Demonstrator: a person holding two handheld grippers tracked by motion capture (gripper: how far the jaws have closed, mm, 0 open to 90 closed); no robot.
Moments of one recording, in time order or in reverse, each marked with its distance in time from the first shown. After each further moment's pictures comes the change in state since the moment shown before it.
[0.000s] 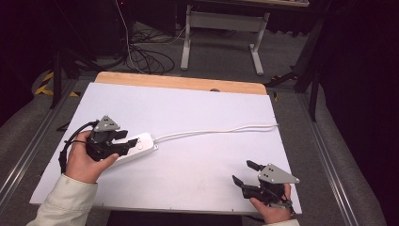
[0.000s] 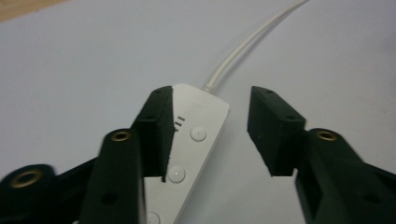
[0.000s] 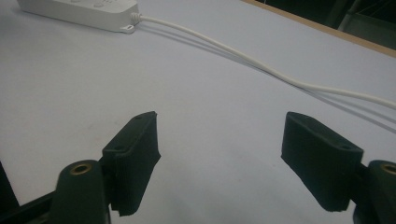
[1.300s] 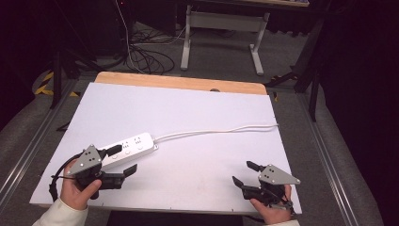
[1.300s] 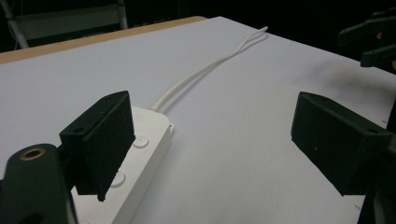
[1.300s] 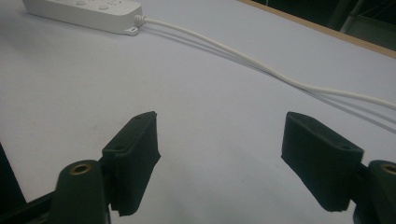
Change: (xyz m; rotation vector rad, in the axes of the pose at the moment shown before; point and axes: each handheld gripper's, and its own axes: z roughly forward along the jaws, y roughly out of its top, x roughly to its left) left arm -0.015 -0.084 -0.004 -0.350 -0.174 0.027; right arm 0.001 0.000 -0.002 -0.011 0.008 0.001
